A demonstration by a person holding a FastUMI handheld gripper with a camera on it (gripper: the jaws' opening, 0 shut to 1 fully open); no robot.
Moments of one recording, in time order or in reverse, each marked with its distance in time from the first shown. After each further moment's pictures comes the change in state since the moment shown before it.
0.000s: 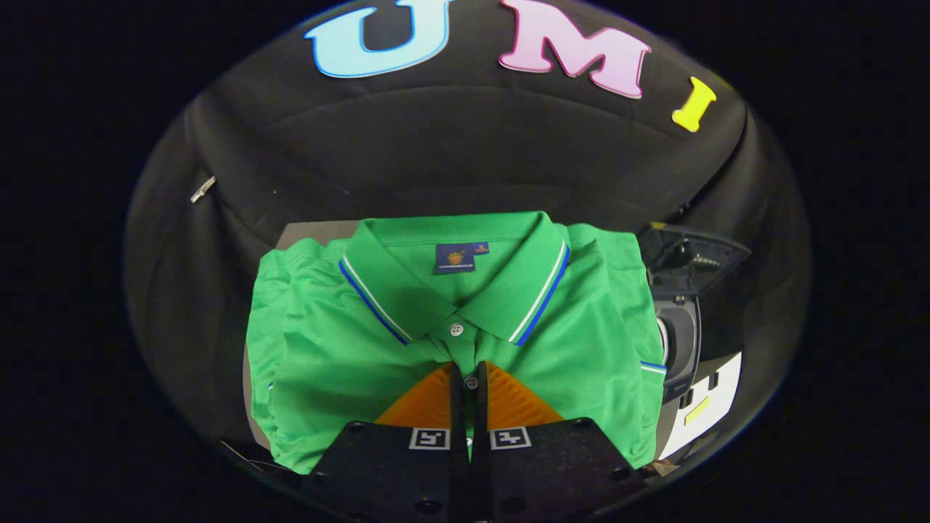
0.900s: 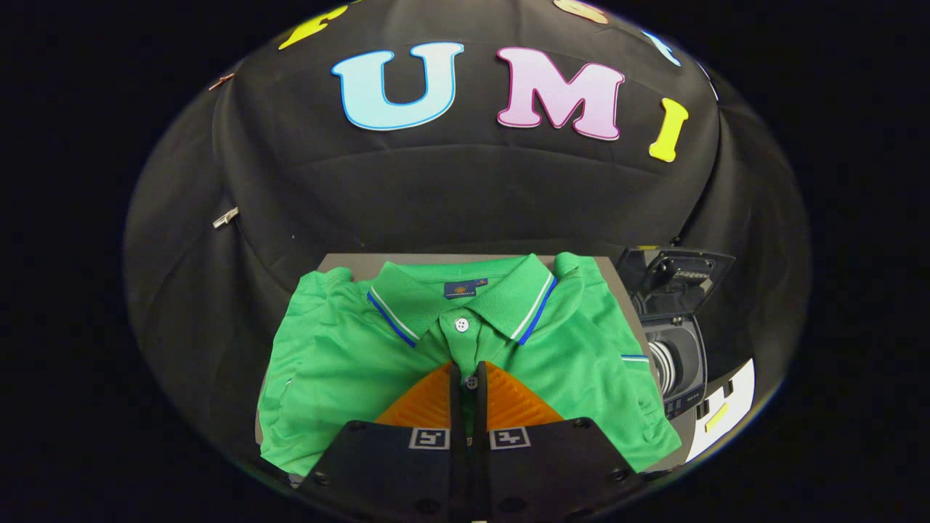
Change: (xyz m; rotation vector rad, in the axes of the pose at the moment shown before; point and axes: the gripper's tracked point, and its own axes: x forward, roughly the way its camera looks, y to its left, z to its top) arm -0.024 0.007 0.006 0.038 -0.283 0.036
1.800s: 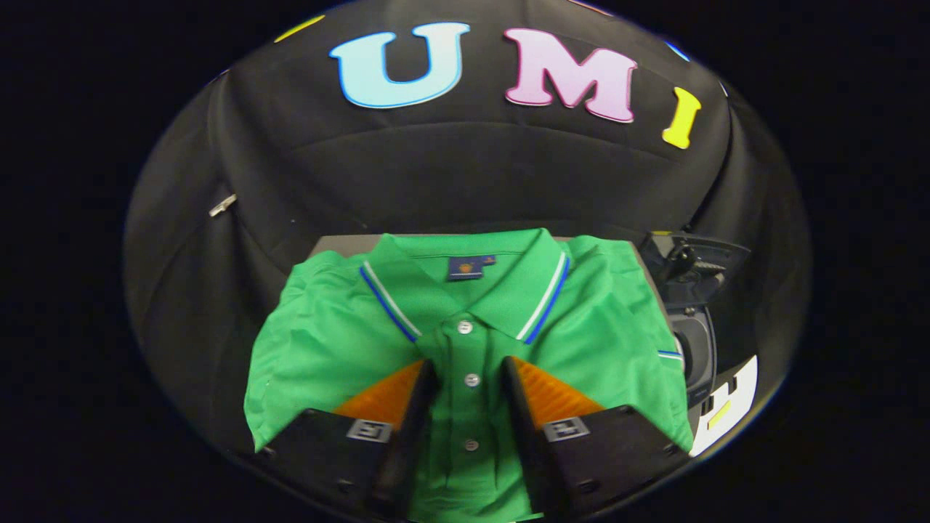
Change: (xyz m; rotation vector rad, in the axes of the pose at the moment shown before) arm 0.012 -0.002 -0.018 0.009 0.083 -0.009
